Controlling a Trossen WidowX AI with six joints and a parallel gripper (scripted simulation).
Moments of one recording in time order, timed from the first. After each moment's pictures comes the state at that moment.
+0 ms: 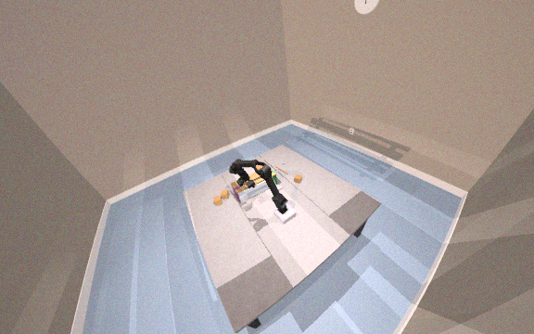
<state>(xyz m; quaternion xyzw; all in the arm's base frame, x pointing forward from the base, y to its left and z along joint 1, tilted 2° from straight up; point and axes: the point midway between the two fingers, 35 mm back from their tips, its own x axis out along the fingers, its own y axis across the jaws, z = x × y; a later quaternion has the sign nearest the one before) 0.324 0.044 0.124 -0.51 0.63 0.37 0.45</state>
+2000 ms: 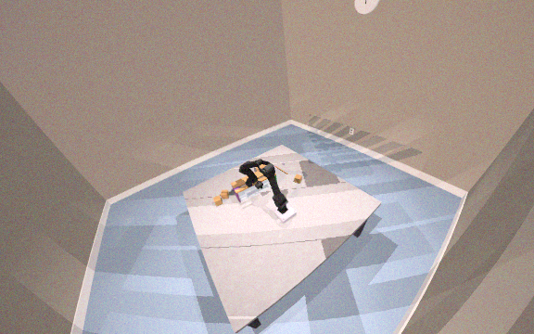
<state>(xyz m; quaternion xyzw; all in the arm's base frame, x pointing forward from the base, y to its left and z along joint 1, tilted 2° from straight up) 0.309 -0.017 0.075 -0.51 0.63 0.37 0.45</state>
